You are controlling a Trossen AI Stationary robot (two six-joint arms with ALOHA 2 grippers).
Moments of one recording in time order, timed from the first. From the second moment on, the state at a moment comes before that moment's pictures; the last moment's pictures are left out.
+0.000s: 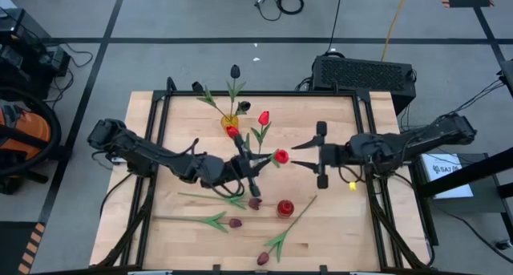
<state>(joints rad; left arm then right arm) -0.31 1.58 1.13 0.46 -0.64 0.35 0.25 0.99 0.80 0.09 0.29 -0.19</state>
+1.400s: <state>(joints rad) -0.18 1.59 1.03 0.46 -0.46 0.19 0.25 0.93 0.80 0.03 0.29 -0.15</state>
